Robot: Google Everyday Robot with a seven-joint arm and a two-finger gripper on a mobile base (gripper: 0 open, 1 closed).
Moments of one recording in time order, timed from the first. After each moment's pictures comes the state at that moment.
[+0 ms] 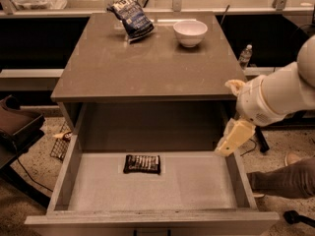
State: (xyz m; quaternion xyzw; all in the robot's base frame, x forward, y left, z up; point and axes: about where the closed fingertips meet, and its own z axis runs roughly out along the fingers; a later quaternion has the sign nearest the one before) arm 0.488 -0.167 0.830 -0.59 0.75 0.06 0.29
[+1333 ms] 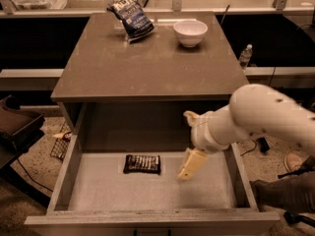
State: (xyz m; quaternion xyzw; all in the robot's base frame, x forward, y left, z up) arm 0.479 -0.080 0.726 -0.63 0.72 0.11 0.28
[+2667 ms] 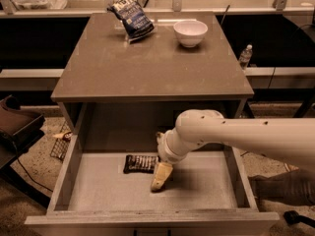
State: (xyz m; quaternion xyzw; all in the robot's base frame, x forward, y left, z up) arm 0.516 0.002 0.586 -0.66 0.70 0.13 0.22
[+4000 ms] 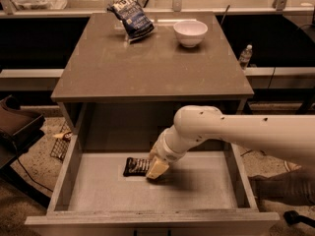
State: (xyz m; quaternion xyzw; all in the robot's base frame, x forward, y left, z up) arm 0.514 0.005 0.596 -0.66 0.71 0.14 0.21
